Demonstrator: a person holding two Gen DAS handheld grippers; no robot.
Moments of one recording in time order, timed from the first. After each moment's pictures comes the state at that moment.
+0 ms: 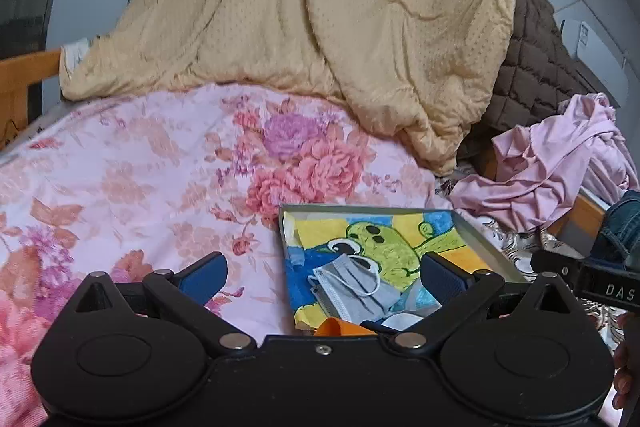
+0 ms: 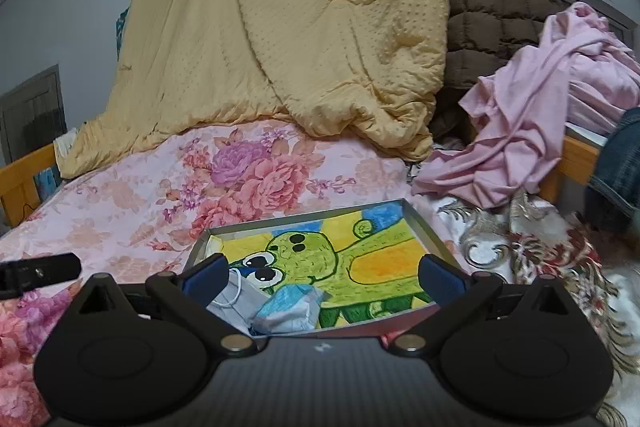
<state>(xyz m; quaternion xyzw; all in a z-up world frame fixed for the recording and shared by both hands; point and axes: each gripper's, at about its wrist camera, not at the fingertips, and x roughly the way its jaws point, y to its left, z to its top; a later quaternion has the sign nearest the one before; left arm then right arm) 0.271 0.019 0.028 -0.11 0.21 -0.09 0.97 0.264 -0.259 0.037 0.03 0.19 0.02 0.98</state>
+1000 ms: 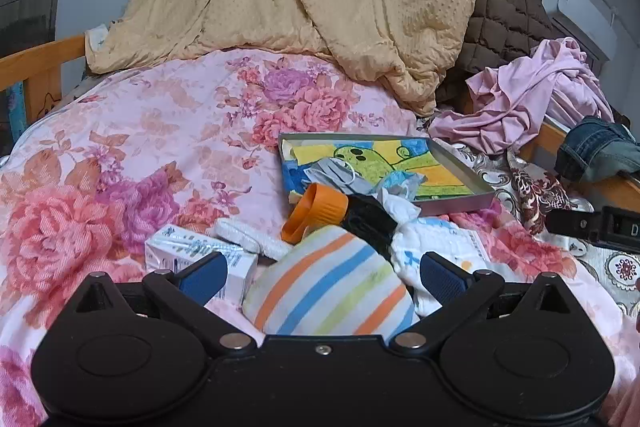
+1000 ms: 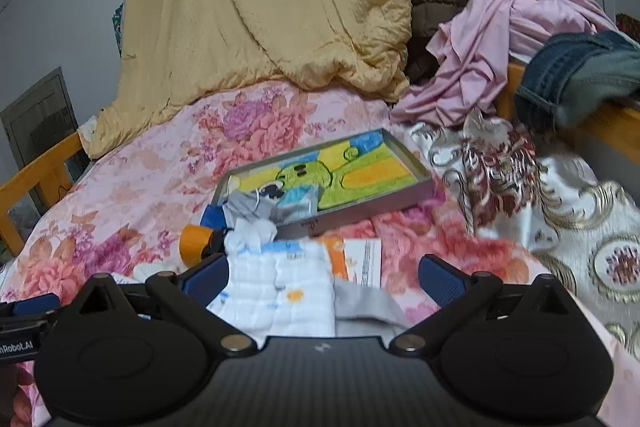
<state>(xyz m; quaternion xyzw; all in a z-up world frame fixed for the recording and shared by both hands) 0.128 0.004 0.007 -0.07 0.26 -0.09 0.96 0.130 -0.280 0.028 0.08 0.25 0.02 0.96</state>
